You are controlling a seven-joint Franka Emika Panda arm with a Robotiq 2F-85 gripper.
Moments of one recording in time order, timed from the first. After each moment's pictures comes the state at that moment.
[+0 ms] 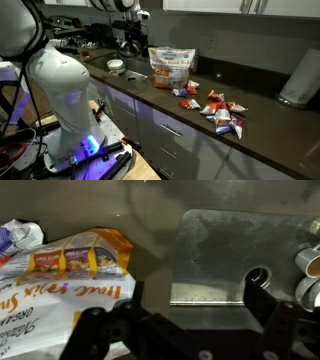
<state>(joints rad) 0.21 -0.33 0.17 -2.48 0.12 2.30 0.08</state>
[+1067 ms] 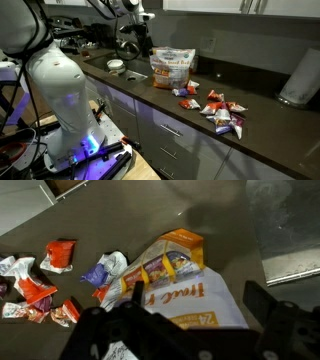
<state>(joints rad) 0.06 -0.27 0.29 -2.43 -0.22 2.25 0.72</state>
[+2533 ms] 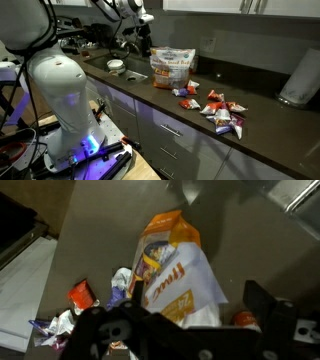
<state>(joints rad) 0.09 -0.13 0.28 -2.32 -0.34 2.25 1.43</state>
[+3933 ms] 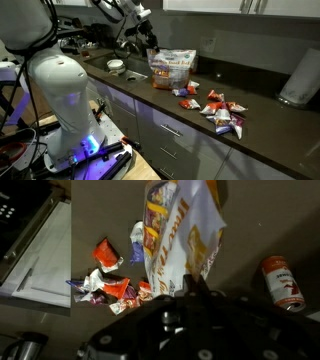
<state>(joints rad) 0.14 -0.12 0.26 -2.27 -0.63 2.11 1.75</state>
